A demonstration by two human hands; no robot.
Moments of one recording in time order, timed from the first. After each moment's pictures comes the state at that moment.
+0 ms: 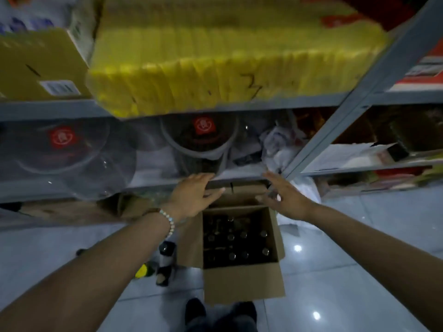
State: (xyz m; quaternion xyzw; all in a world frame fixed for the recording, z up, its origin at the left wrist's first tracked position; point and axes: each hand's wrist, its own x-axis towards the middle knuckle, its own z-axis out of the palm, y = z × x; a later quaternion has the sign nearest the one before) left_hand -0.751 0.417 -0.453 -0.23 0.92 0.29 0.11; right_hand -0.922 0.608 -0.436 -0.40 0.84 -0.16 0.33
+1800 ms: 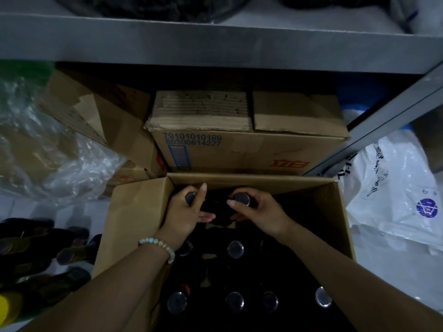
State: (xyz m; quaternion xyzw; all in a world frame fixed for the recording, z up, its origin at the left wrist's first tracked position) left_hand -0.809 0.465 -0.948 -0.51 0.51 0.68 -0.10; right_hand -0.940 0.573 -0.947 -0.21 0.68 -0.46 0.52
